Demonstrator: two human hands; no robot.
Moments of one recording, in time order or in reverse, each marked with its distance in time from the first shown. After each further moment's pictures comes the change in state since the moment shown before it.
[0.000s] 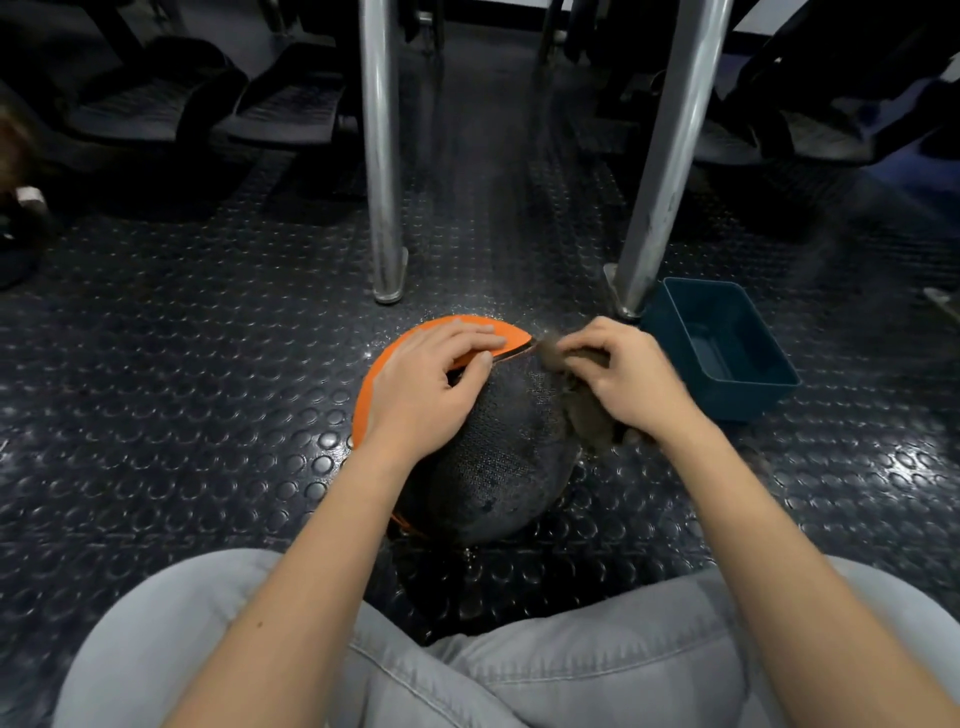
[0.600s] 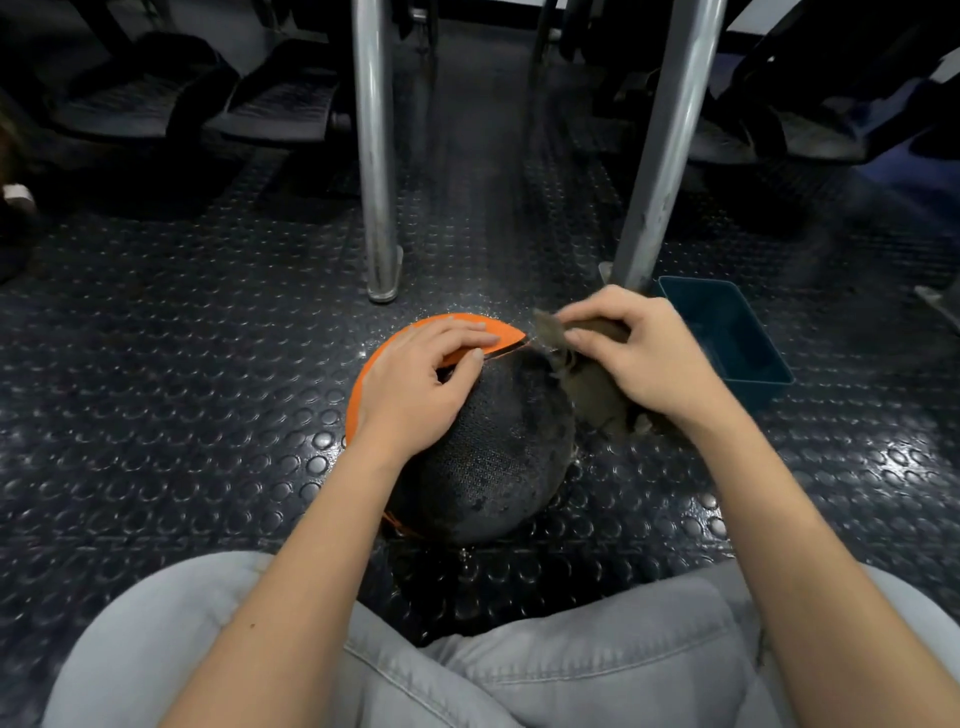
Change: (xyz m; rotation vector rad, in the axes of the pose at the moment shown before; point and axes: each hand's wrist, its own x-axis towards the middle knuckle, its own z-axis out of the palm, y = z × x) left_hand 0.000 -0.001 -0.003 -0.019 0.009 -0.007; right_hand -0.001 -0.014 -0.026 0.294 0.098 -0.109
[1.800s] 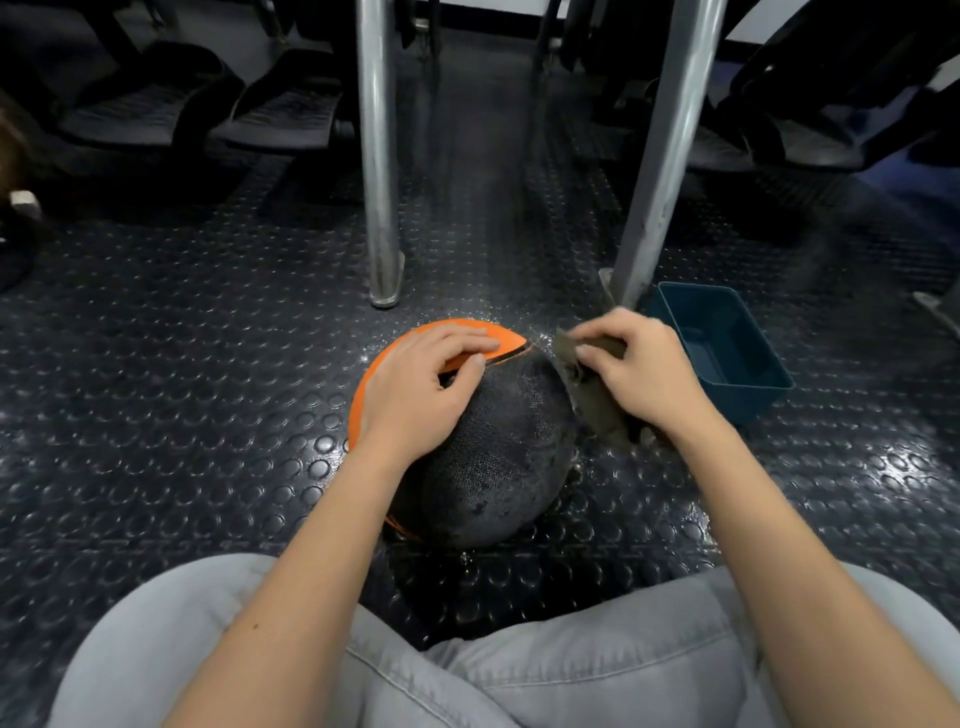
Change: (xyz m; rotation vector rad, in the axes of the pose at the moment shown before) left_hand 0.002 -0.002 0.003 -0.014 0.015 0.016; right_hand -0.001 0.016 0.007 -0.200 0.052 0.157
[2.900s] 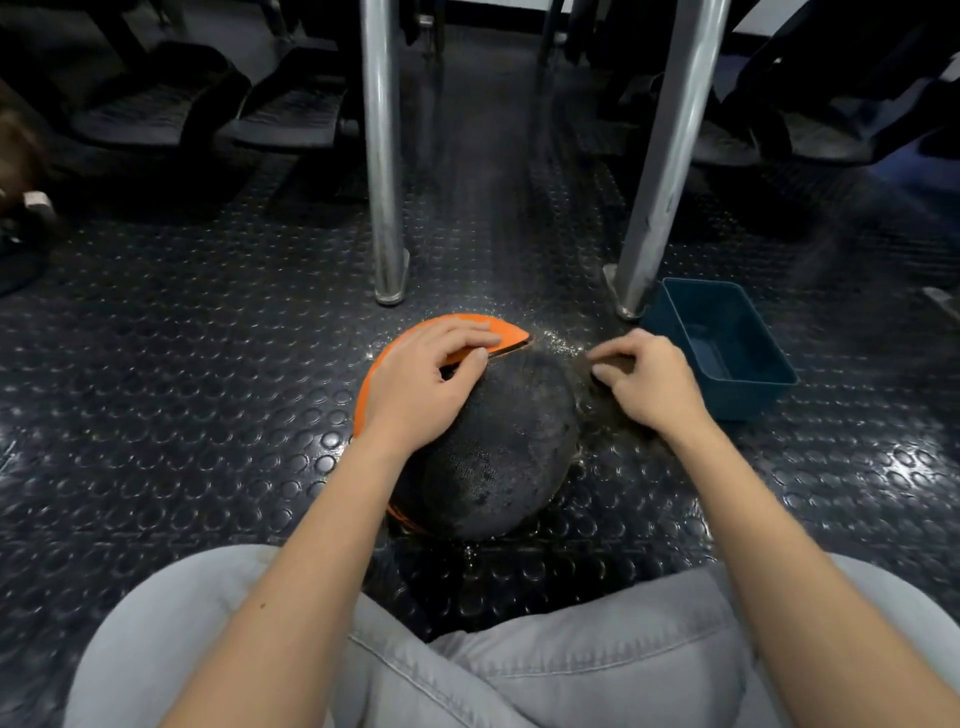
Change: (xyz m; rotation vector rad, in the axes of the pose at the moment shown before) left_hand 0.001 -0.001 -0.004 0.017 -0.040 -0.011; right_hand -0.008 0.007 0.005 -0.157 -0.043 0.222
